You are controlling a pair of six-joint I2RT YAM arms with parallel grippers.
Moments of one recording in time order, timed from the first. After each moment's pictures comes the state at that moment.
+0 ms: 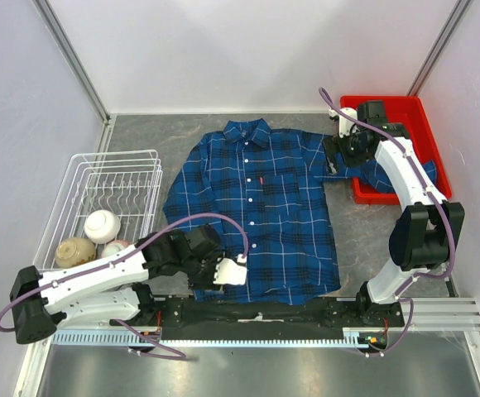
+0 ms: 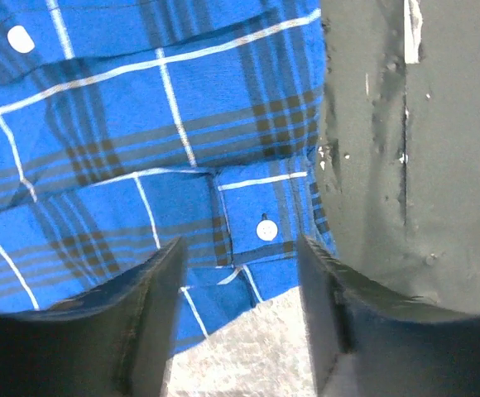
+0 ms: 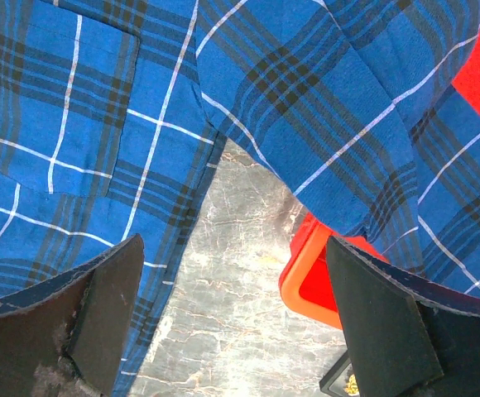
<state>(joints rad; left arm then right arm) -1.08 0.97 0.72 -0.82 0.21 0.62 0.05 1.68 1.53 -0.86 -0.18 -0.29</state>
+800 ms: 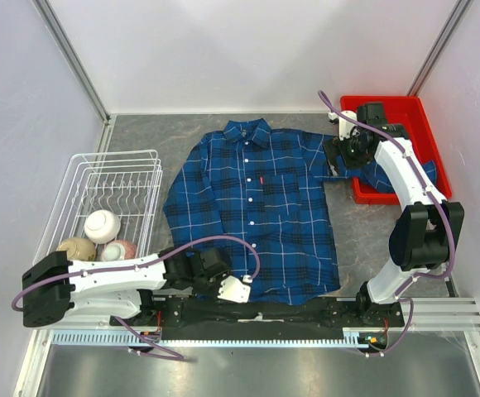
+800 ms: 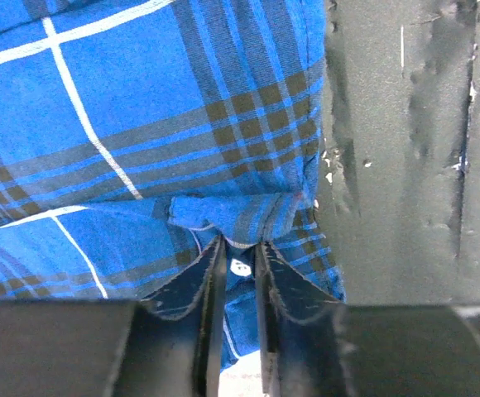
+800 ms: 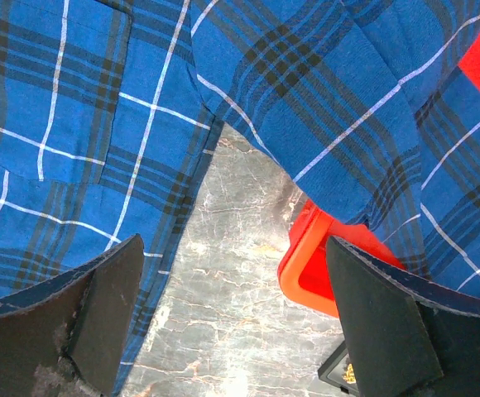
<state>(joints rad) -1.22 1.11 0.53 -0.60 0.07 0.61 0.05 1.68 1.52 -0.88 -0.16 -0.30</state>
